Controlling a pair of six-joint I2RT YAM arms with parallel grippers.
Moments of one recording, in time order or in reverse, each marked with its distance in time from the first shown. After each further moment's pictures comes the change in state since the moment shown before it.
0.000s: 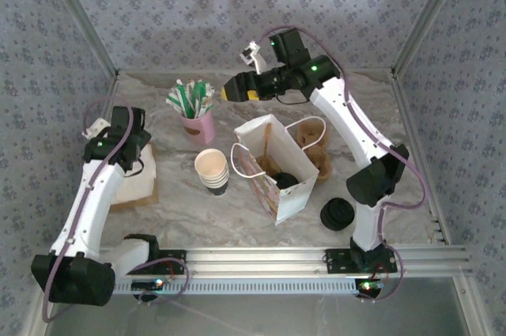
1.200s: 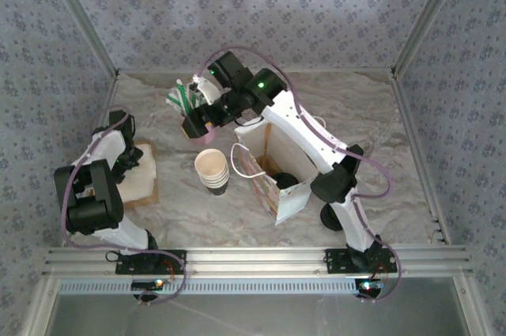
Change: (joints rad) left arm 0.285 0.503 -0.066 0.215 0.165 0.101; right arm 0.277 0.263 0.362 -0.243 0.243 -0.085
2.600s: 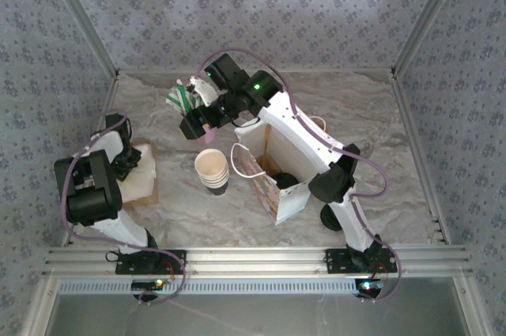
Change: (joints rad) left arm 0.055 0.077 -0.026 0.112 0.083 0.060; right arm 0.006 0.017 -0.004 0.024 0.007 0.001
